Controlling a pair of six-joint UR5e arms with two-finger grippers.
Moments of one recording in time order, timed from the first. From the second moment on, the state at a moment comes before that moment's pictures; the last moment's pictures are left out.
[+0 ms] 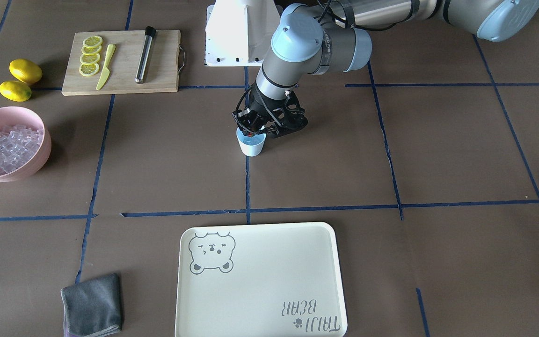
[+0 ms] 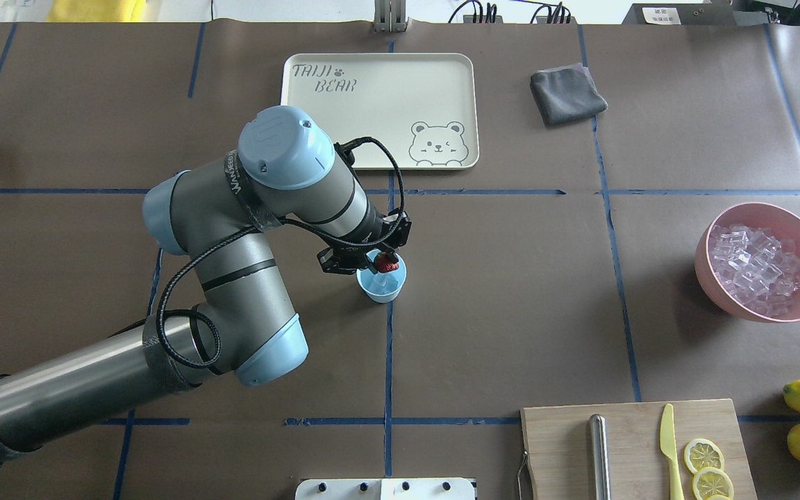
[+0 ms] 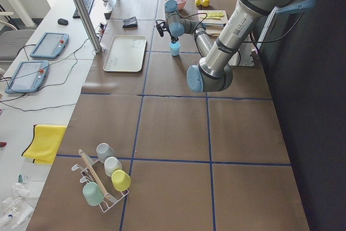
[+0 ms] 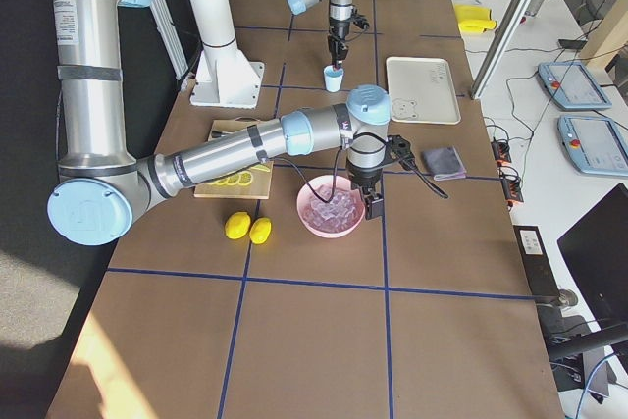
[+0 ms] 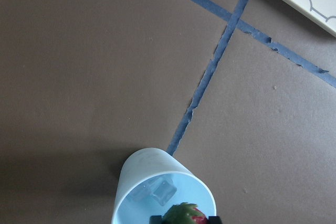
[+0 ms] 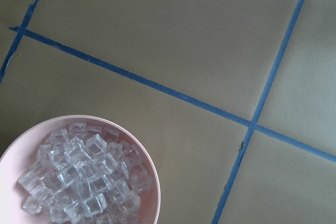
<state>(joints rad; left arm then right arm) -0.55 -2.34 -1.59 -1.79 -2.05 -1.73 1.42 -1.56 1.93 -1.71 2.25 -0.11</state>
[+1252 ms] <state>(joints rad) -0.61 -2.20 -1.86 -1.58 -2.06 -1.51 1.43 -1.58 1.88 -1.70 2.26 -0.12</state>
